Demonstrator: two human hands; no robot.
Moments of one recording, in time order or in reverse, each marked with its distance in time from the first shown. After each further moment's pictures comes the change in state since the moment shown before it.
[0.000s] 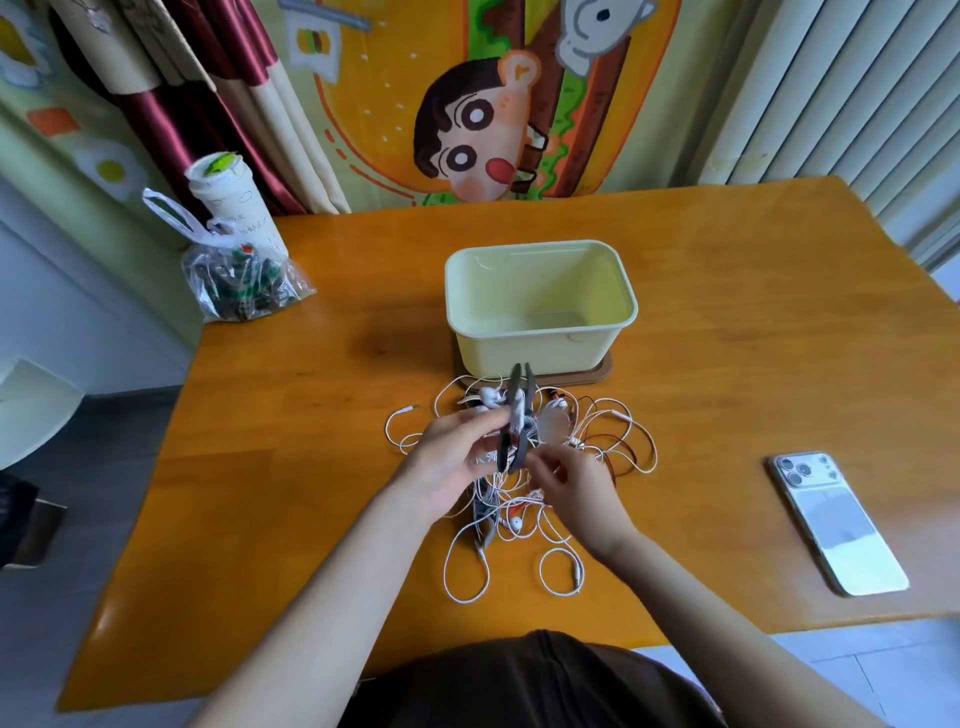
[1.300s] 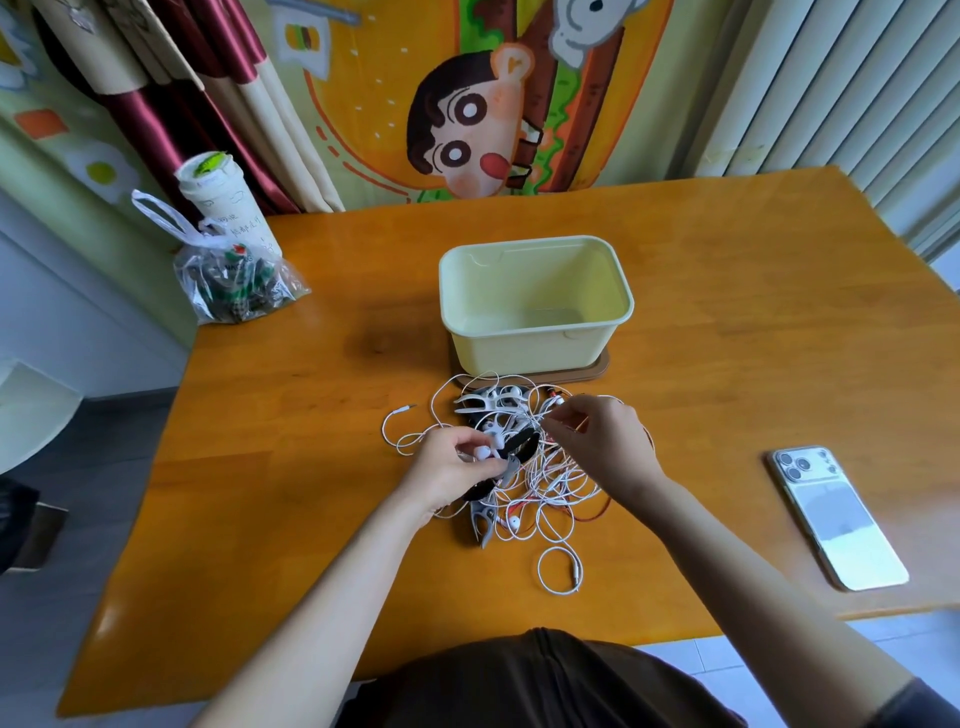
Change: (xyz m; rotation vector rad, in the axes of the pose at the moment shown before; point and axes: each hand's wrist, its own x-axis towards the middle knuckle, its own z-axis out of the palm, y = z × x) left_hand 0.010 -0.018 -0.016 0.811 0.130 0.133; right_hand 0.031 -0.004 -0.039 -0.251 0.130 -0.005
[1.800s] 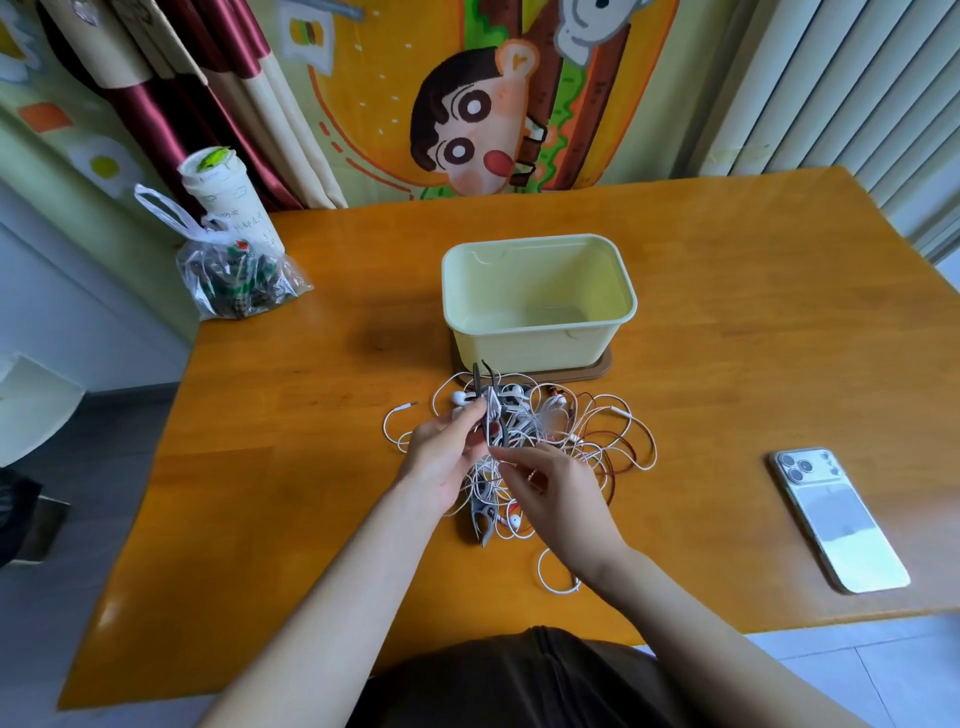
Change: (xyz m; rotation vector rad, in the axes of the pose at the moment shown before) left_hand 0.008 0.016 0.006 -0.934 0.188 -0.286; right_hand -0.050 -0.024 0.034 0.197 -0.042 -0.186
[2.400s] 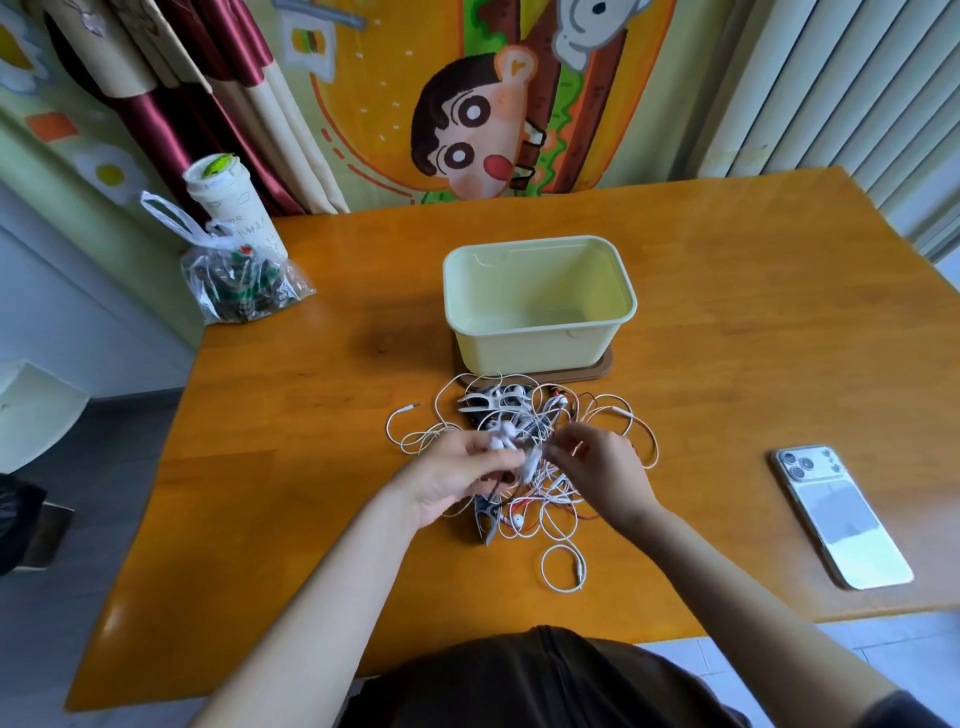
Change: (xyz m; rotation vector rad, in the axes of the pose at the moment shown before) left_hand -0.008 -0.001 -0.017 0.500 -0.438 -0.017; right_hand 0.021 0.038 -0.025 -0.104 -0.033 0.173
